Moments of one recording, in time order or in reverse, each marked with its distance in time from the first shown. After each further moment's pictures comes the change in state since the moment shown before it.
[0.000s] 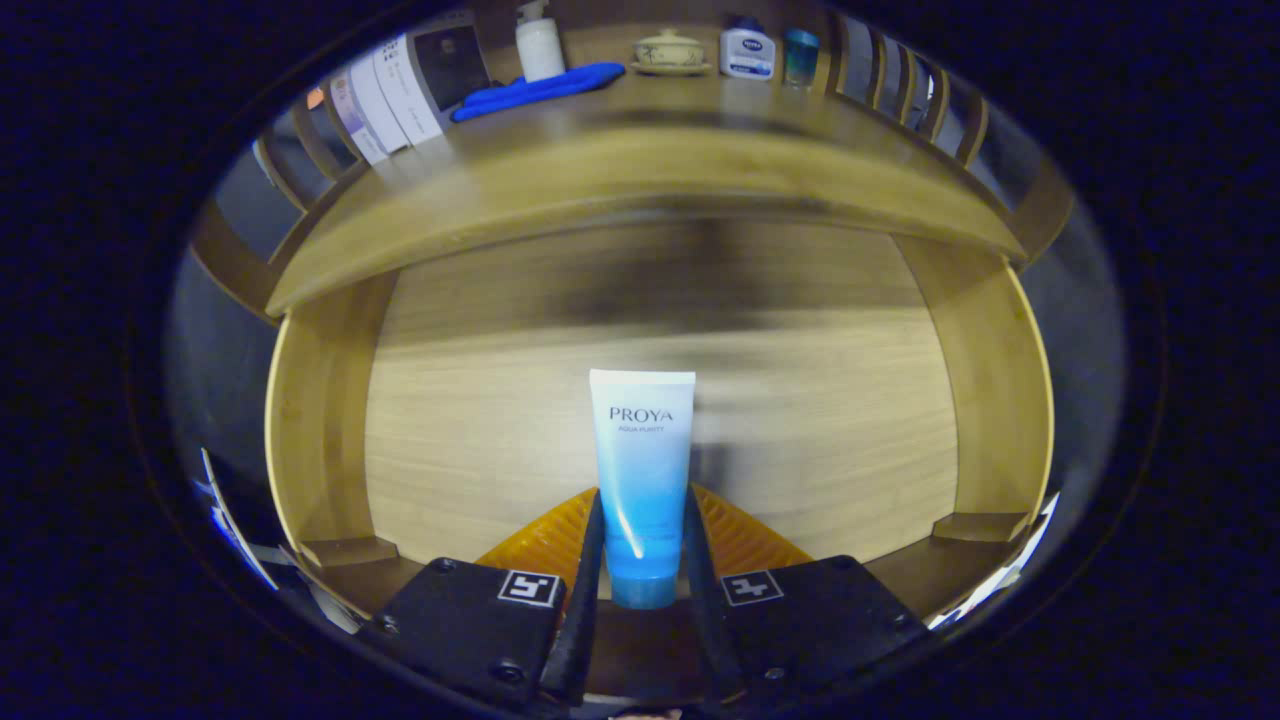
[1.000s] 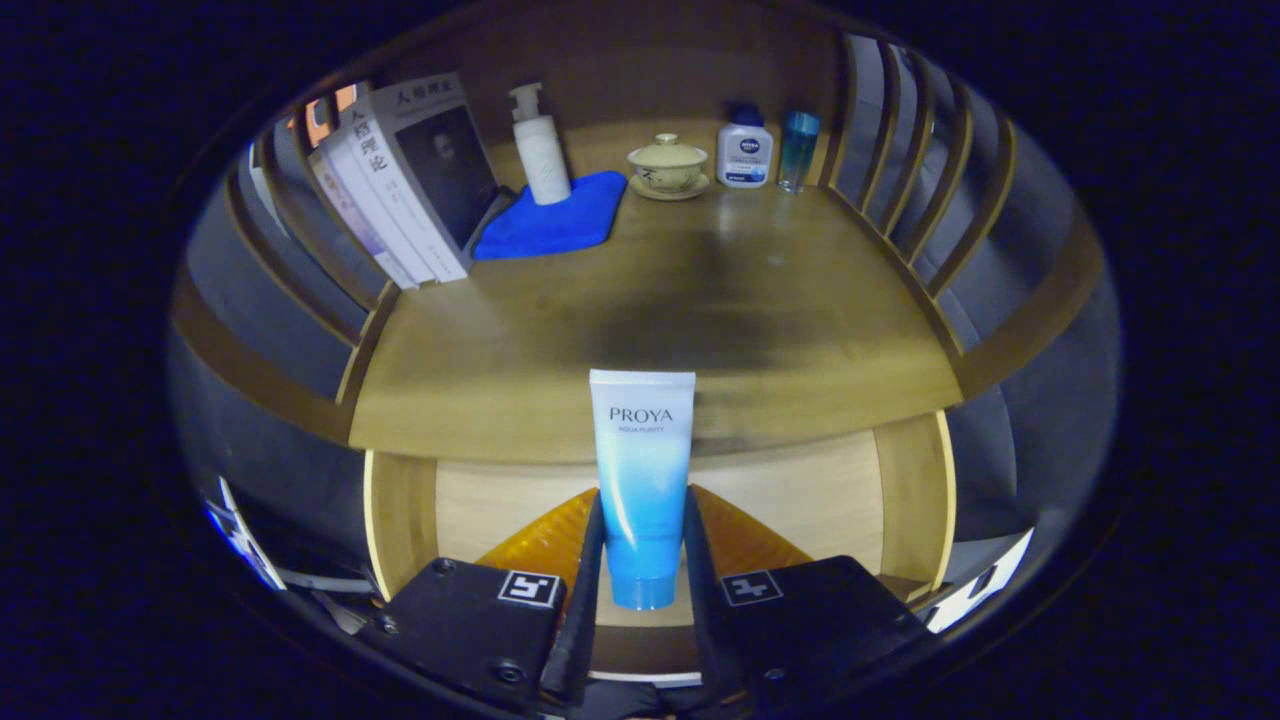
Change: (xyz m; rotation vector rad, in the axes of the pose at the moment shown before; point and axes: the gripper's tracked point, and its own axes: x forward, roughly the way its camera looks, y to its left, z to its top) arm -0.035 -0.001 0.122 0.029 -0.123 0.012
